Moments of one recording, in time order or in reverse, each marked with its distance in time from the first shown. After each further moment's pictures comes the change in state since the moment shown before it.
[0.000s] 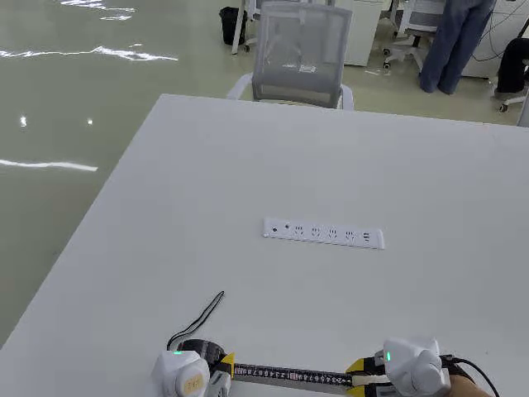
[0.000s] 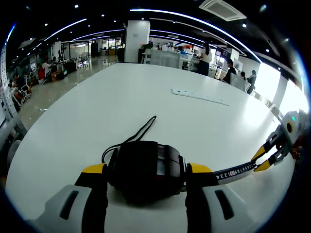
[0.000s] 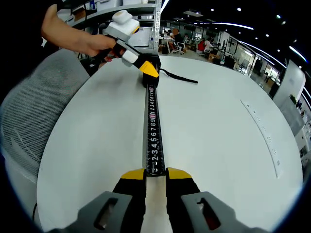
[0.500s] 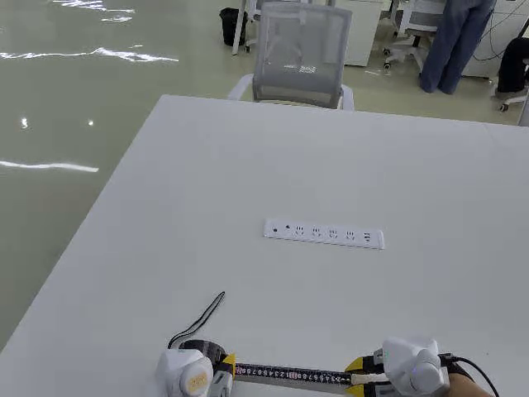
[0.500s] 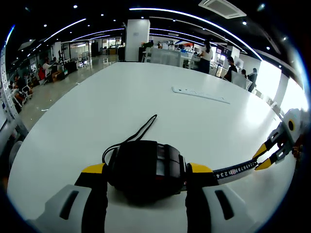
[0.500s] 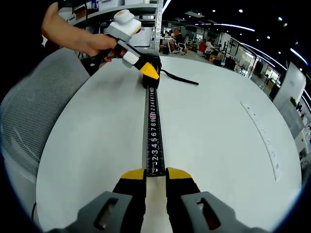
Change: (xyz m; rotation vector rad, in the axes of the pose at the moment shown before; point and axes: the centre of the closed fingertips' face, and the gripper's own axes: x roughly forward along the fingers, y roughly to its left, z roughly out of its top) left arm 0.002 0.001 -0.001 0.011 0.012 0.013; right arm 0.002 -0.003 0.002 -0.016 -0.001 -0.003
